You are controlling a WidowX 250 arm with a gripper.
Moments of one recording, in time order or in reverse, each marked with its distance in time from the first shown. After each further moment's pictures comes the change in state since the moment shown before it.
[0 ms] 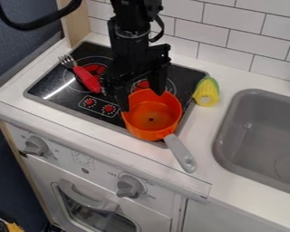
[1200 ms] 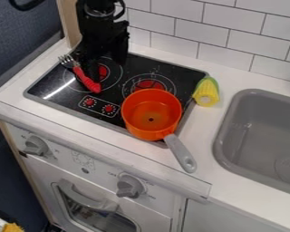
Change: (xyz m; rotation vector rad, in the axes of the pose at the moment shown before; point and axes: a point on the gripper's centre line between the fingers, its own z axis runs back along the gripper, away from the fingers) arm 0.103 0.003 -0.021 0.041 -0.132 0.247
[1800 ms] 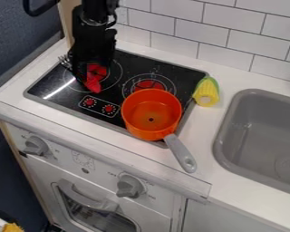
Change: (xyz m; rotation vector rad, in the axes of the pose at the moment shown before) arm 0.039 0.001 -0.032 0.091 -0.127 0.016
